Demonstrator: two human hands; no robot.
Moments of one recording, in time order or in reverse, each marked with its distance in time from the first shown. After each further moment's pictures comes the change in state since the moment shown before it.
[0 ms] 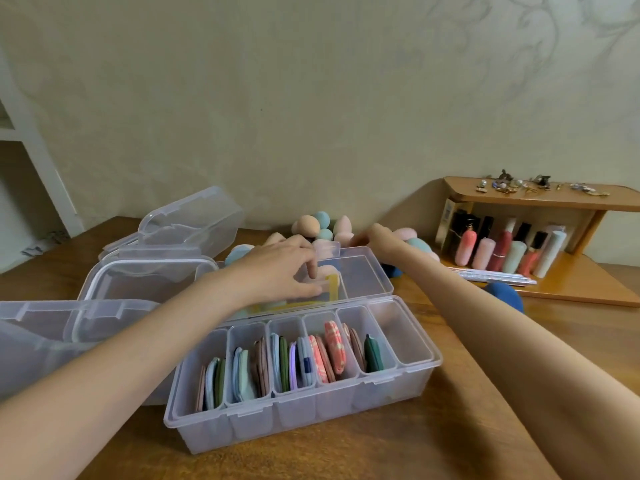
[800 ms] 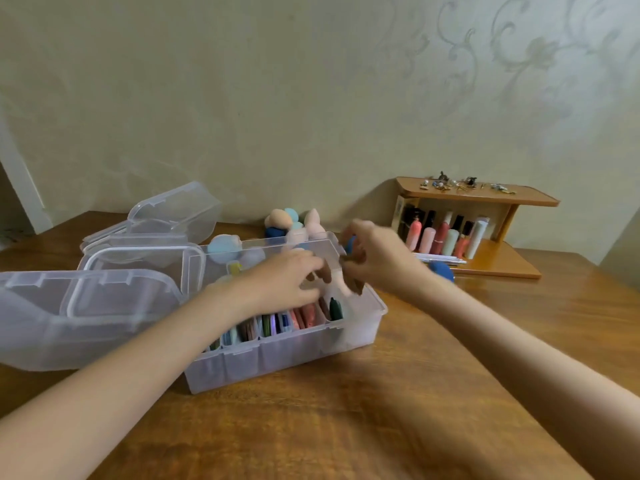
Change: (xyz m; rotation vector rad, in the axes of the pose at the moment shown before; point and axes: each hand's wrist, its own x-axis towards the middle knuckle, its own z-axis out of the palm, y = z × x) left_hand -0.044 0.046 0.012 -0.156 0.082 0.280; right_hand -0.172 -0.041 -0.024 -0.110 0.274 -0.258
